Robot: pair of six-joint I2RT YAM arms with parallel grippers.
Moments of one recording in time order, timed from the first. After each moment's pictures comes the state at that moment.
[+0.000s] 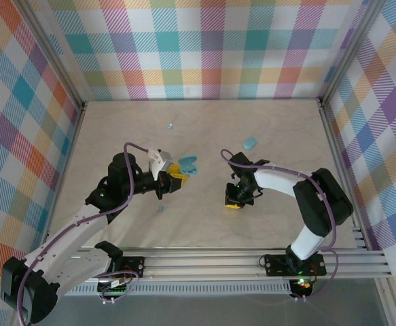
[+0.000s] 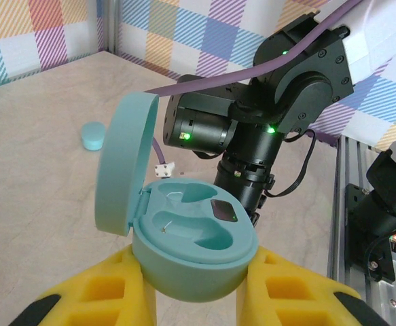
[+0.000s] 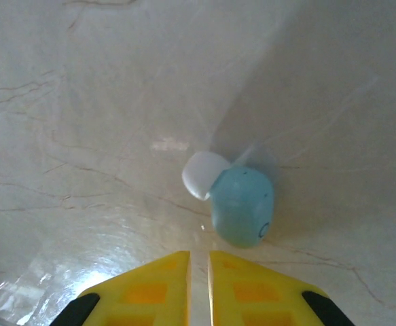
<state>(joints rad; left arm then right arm) -0.51 0.92 0.67 -0.06 0.64 0.00 0.58 1.67 0.91 -0.66 -0.33 0.70</state>
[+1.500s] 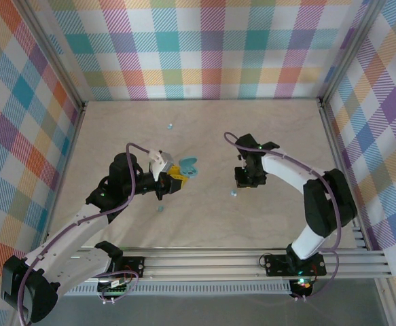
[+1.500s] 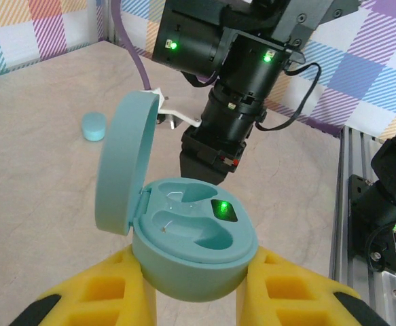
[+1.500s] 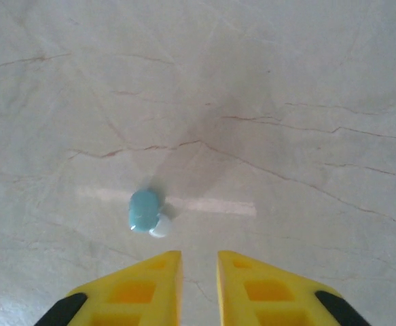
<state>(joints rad) -0.51 0.93 0.67 -0.08 0.63 0.02 0.51 1.64 1.12 -0.88 -0.06 0.42</state>
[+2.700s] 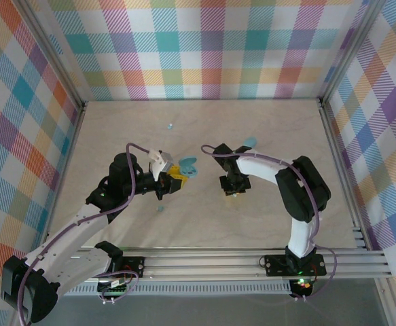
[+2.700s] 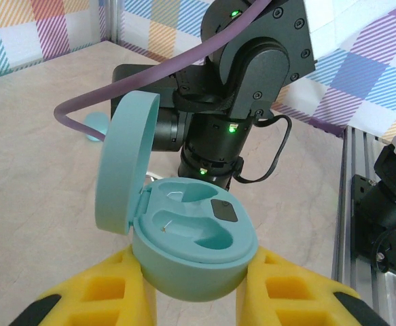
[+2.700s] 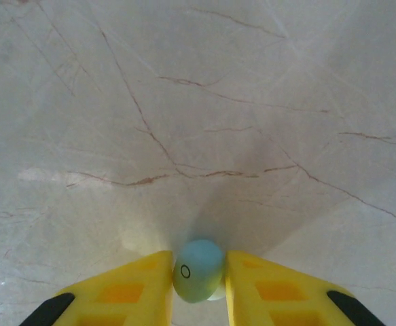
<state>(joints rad) -0.51 0.93 0.67 -0.08 0.63 0.03 0.65 1.87 1.21 -0.89 0.05 0.47</state>
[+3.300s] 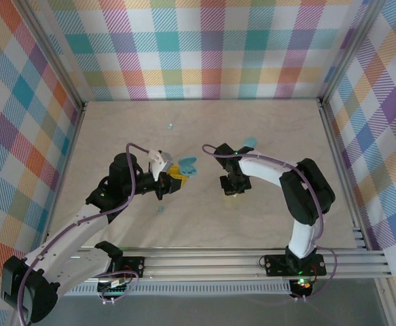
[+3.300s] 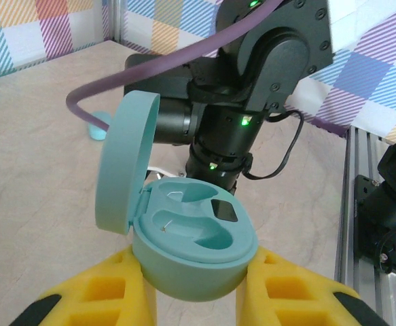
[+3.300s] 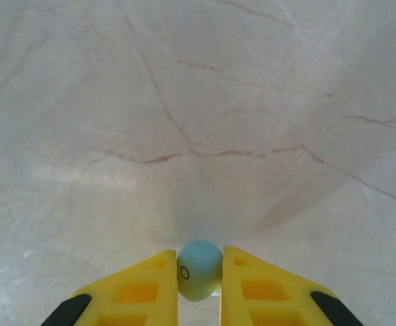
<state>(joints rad) -0.51 0.93 0.67 -0.08 0.62 0.03 0.66 1.81 1.18 -0.88 0.02 0.46</state>
